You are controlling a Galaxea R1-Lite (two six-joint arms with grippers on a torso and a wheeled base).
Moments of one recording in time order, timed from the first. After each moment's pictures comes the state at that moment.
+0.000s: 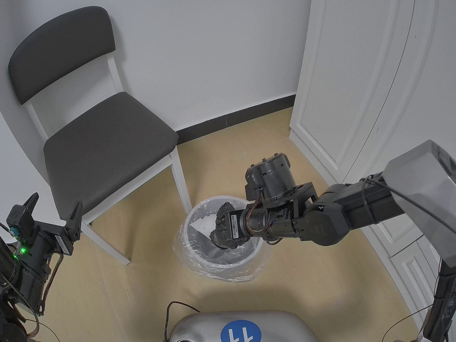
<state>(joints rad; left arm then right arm) -0.39 1.26 -0.02 -1.30 0.50 0.17 0.74 2.16 -1.35 -0.18 -0.05 0.36</state>
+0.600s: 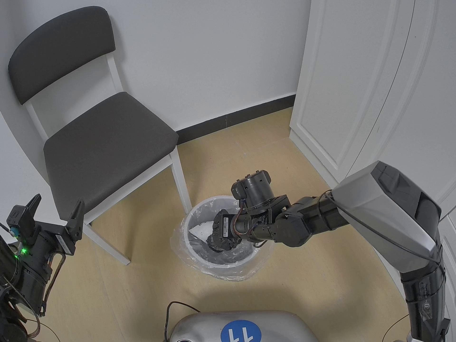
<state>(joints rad) -0.41 1.27 -0.02 -1.31 0.50 0.11 0.70 2.41 -1.55 -0.19 -0.04 0.49</state>
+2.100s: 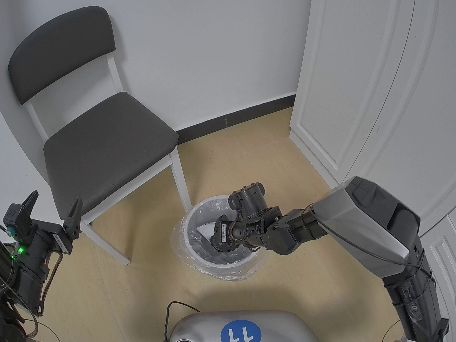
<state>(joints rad) -0.41 1.24 -0.02 -1.31 0.50 0.15 0.69 2.54 -1.61 -0.27 -0.07 0.47</state>
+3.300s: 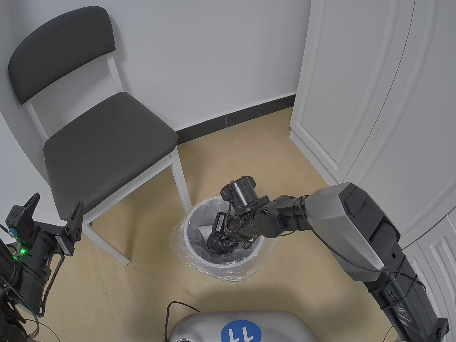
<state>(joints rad) -0.41 1.26 -0.02 -1.30 0.50 0.14 0.67 2.69 -2.00 0.09 -0.01 0.78</state>
